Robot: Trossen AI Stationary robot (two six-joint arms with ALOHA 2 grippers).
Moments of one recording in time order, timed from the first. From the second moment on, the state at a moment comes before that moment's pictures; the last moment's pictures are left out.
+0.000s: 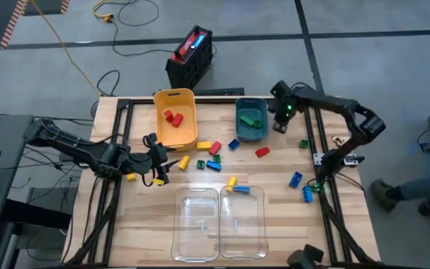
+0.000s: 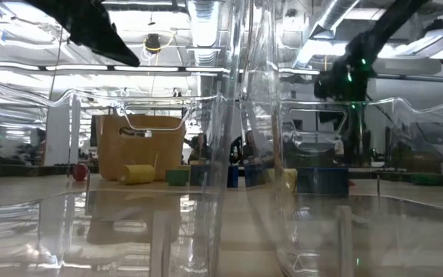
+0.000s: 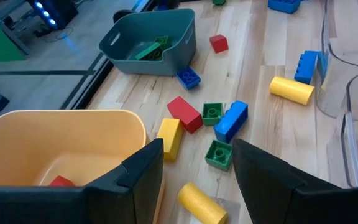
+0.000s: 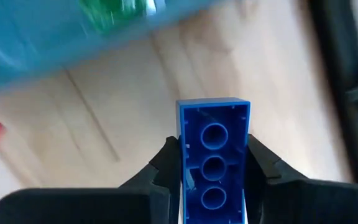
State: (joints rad) left arm -0.29 0.95 0.72 -0.36 -0.68 -0.12; right arm -0.88 1.55 0.99 -0.76 0.05 -0.45
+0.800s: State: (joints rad) left arm -0.29 0.95 0.71 -0.40 -0.68 -0.16; right arm 0.04 1.35 1.38 -1.17 0.20 0.26
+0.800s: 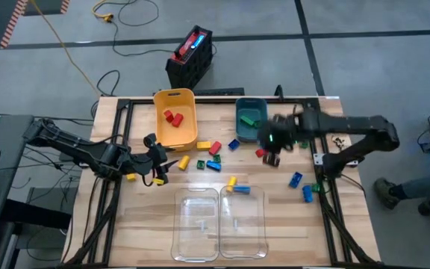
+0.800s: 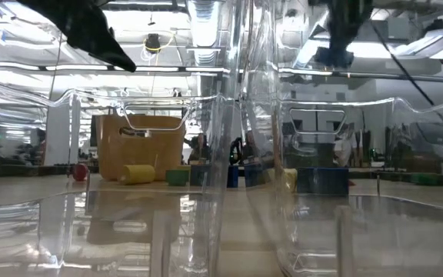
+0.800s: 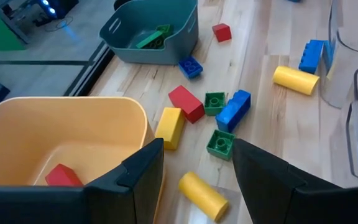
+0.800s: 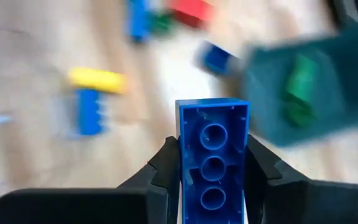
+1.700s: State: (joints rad) left arm -0.35 0.95 0.71 -0.38 -0.68 -0.36; right arm 0.48 1.90 1.41 -0.69 0.02 0.41
